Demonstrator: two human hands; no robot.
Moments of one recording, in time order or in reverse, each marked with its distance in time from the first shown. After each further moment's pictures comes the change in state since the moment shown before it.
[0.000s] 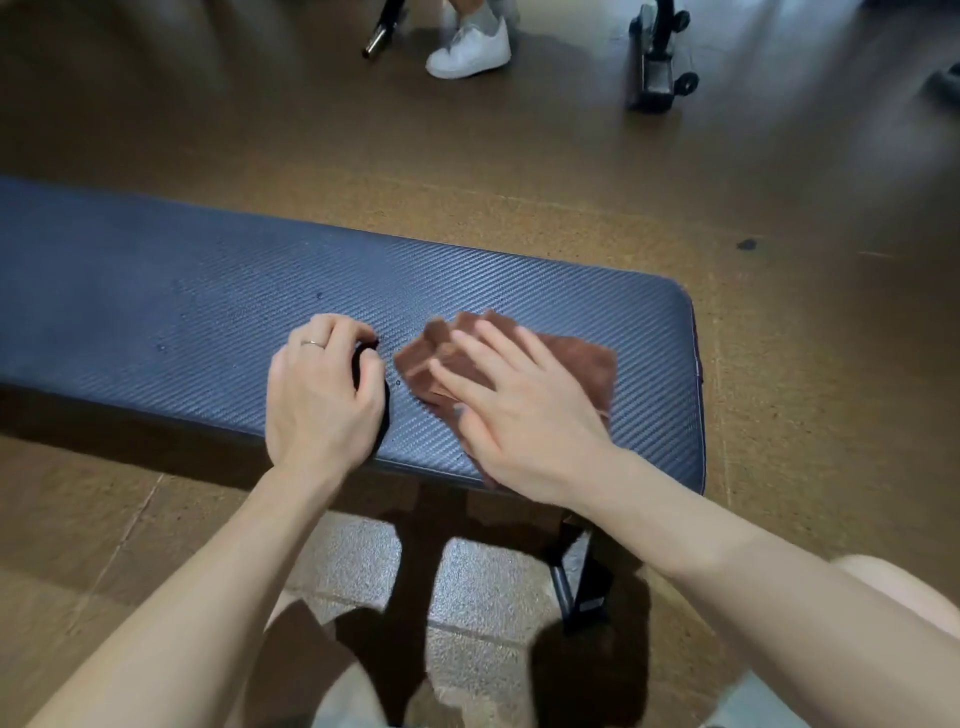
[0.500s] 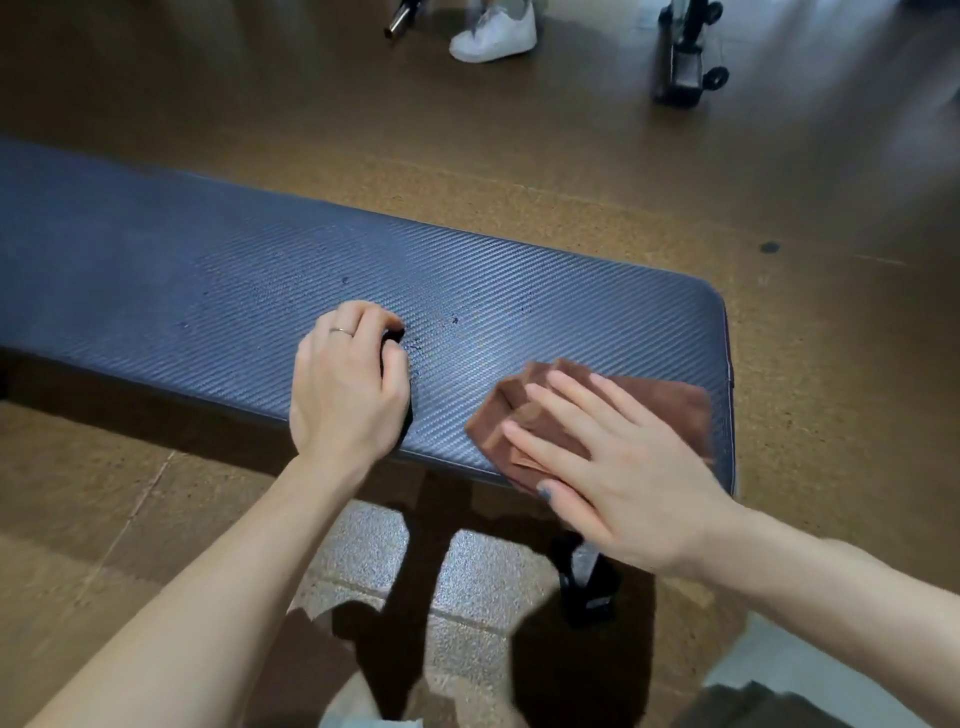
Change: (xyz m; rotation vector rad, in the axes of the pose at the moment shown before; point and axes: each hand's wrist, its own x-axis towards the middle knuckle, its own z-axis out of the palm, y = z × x) left_hand -0.001 -0.003 0.002 -0.064 -0.006 -0.003; right_hand -0.064 0.027 -0.004 -0.093 -0.048 -0.205
